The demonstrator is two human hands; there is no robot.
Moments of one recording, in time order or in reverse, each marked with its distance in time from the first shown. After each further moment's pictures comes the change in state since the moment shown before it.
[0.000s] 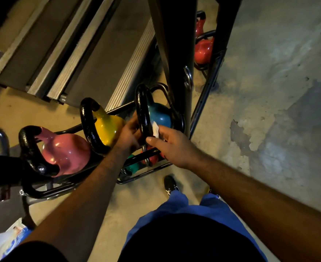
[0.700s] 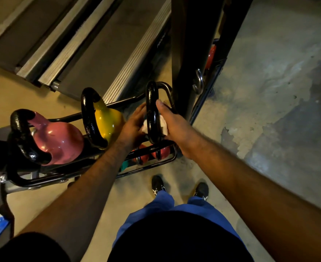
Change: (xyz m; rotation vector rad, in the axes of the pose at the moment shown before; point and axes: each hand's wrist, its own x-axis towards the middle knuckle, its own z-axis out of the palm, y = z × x) left_hand 0.002 -0.011 -0.001 0.440 -0.040 0.357; right_hand 0.021 -0.039 -0.013 0.252 -0.021 0.325
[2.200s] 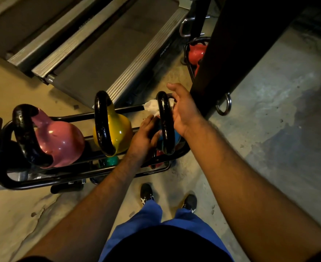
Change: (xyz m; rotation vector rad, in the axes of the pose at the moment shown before) left_hand 0.017 -0.044 0.013 0.090 0.139 0.001; right_hand 0.048 -0.071 0.024 0.358 0.171 -0.067
